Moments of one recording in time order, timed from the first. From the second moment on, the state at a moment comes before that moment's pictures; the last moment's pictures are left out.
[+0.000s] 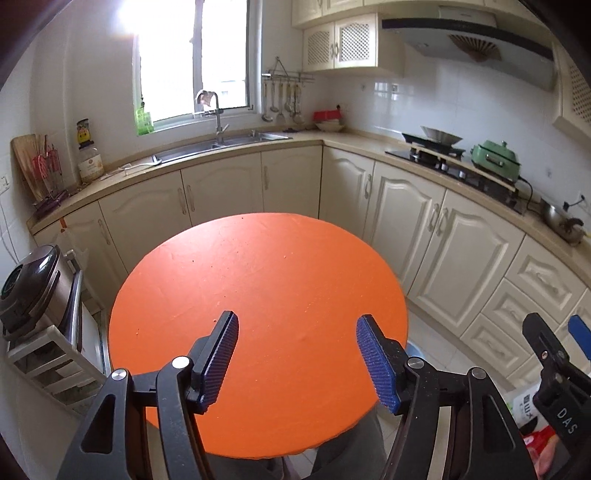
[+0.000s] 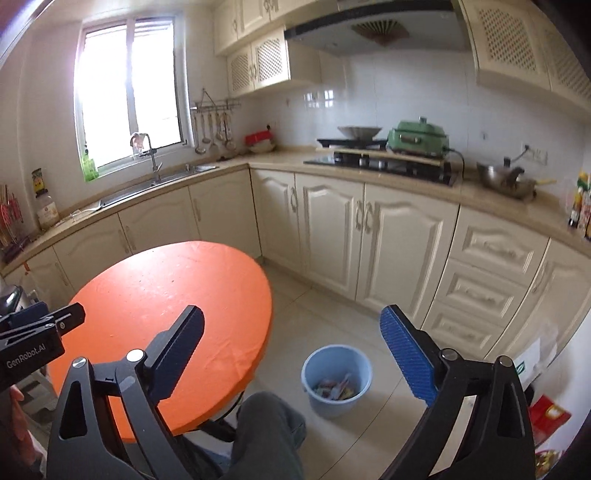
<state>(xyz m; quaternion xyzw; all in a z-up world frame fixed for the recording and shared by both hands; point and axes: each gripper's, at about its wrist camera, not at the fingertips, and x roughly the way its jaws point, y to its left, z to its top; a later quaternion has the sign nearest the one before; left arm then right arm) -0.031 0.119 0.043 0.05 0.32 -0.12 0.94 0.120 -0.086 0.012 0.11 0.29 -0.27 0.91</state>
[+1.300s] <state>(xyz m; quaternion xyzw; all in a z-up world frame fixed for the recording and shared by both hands) -0.082 0.032 -0.031 0.04 0.26 -0.09 0.96 0.089 -0.120 0.026 0.11 0.21 -0.30 0.92</state>
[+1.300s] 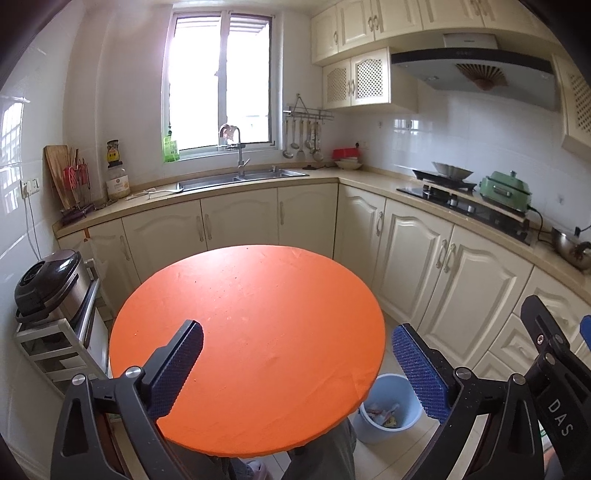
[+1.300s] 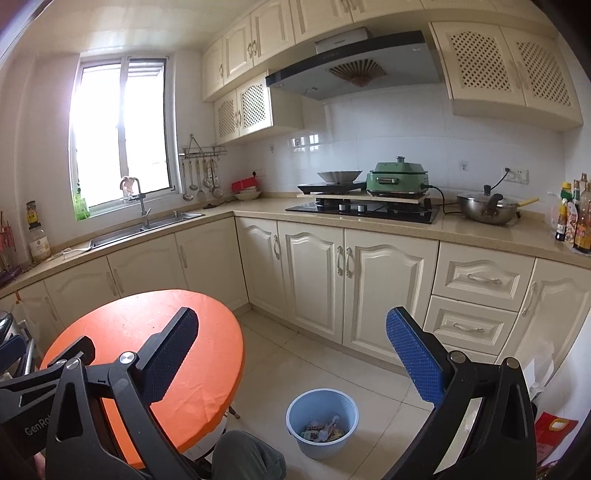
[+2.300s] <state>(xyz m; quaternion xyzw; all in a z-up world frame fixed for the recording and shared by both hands) -0.099 0.035 -0.031 0.02 0.26 -0.08 0.96 0.079 -0.108 0.027 0.11 0.20 -0.30 0.93</state>
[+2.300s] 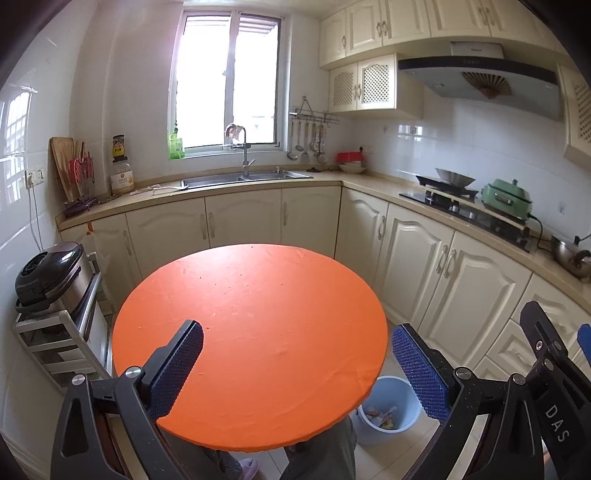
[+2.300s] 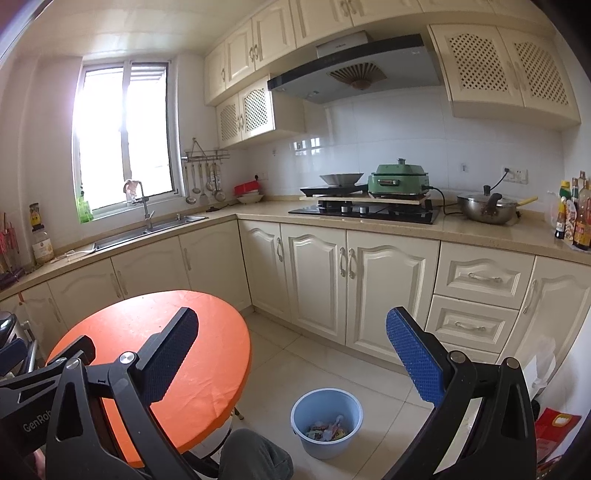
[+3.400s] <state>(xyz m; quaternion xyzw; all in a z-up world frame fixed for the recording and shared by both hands) -0.088 0.049 -0.037 0.02 0.25 -0.08 0.96 0.077 -0.111 0.020 0.12 0.20 -0.29 0.93</state>
